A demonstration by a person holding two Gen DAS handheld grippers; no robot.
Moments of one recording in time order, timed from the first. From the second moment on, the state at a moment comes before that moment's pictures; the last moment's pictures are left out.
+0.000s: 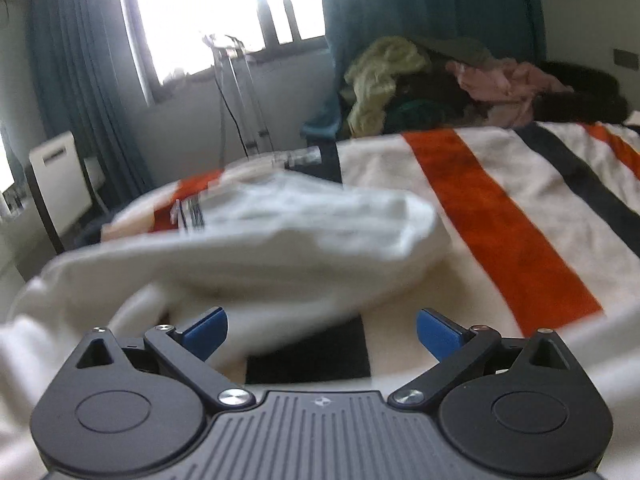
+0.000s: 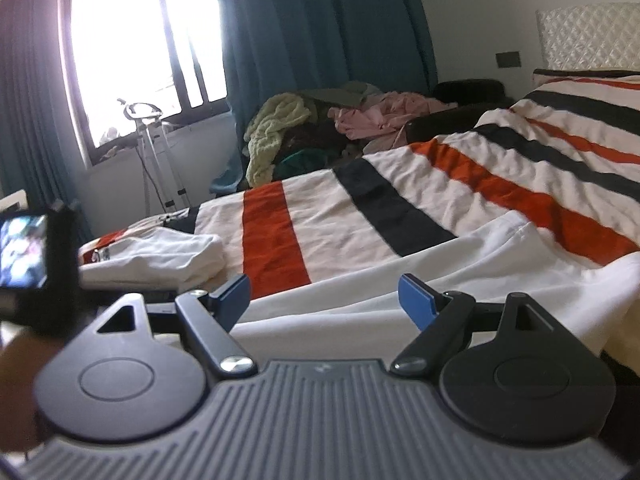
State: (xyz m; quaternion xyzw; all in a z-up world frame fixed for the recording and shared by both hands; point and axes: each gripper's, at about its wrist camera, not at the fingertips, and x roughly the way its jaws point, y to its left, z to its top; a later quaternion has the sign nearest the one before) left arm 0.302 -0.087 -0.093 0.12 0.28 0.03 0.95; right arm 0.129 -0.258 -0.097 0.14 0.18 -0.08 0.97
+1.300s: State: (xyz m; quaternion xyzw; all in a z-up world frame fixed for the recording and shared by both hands) left arm 0.438 -0.145 -0.099 0.17 0.34 -0.01 0.93; right arm 0.191 -0.288 -0.129 0.18 0.18 -0.13 0.96
